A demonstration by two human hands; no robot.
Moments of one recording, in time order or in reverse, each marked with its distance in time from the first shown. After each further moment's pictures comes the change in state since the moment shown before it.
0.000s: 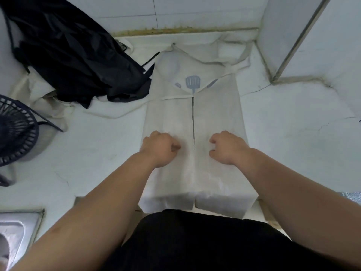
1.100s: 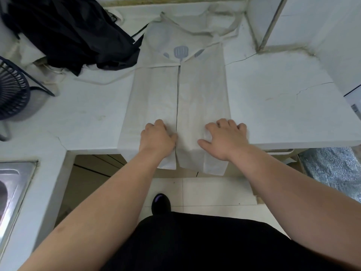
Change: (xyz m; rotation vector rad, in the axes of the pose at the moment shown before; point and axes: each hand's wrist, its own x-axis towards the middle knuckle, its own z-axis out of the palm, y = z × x) left_hand -0.065 0.059 0.060 -0.335 0.183 -0.383; right_hand -0.077 0.032 0.056 -0.106 0.152 -0.023
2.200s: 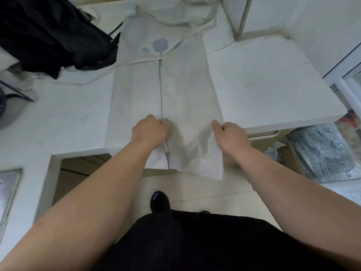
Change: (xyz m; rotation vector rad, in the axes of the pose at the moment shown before) left_hand 0.003 0.018 0.007 0.055 -0.022 0.019; right_hand -0.028 0.033 0.023 0.689 0.132 0.341
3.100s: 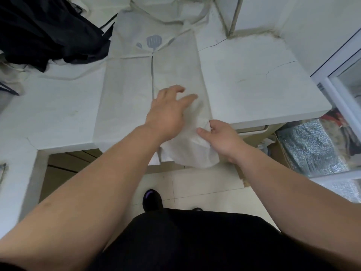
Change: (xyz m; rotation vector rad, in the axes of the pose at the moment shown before) left_hand -0.026 0.040 -0.005 0.156 0.122 0.700; right_hand -0.014 0.010 0.004 0.391 -0.145 -0.148
